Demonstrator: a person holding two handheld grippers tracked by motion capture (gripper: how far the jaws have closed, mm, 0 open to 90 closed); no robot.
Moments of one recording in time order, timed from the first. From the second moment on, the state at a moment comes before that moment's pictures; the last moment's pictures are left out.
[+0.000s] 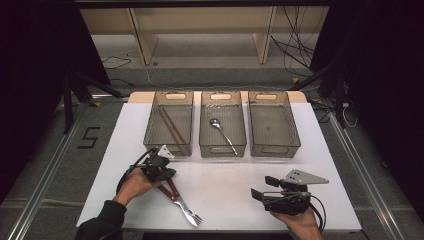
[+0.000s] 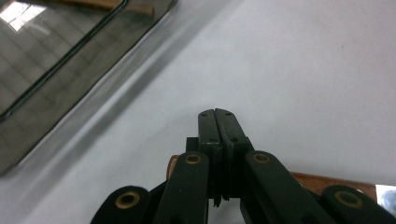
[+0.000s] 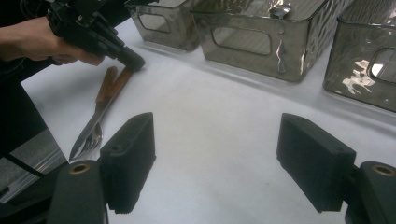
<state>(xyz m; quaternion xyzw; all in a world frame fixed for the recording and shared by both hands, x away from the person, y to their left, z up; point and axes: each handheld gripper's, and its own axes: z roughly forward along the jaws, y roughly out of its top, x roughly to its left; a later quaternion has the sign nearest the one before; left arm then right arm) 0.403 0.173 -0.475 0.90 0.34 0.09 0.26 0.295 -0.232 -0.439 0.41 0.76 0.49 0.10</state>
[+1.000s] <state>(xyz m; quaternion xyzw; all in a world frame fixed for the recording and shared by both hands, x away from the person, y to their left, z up) 0.345 0.212 -0.469 0.90 0.38 0.08 0.19 0.294 -0.231 -0.438 0.40 0.77 0.49 0.10</state>
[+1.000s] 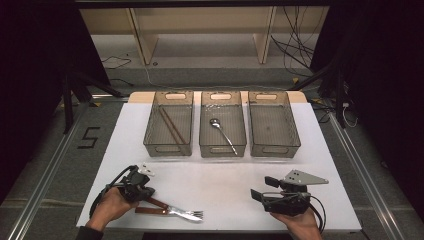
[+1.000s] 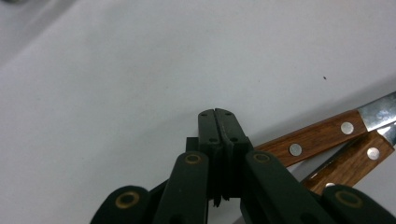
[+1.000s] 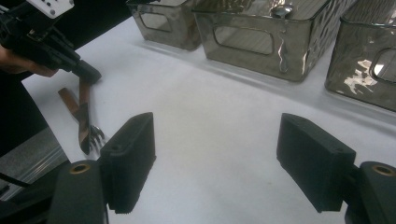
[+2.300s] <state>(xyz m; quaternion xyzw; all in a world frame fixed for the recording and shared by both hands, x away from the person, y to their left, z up) 0.356 0.188 -0.452 0.97 0.20 0.03 0.10 0.294 -0.229 -0.439 0.40 0.77 0.49 0.10</state>
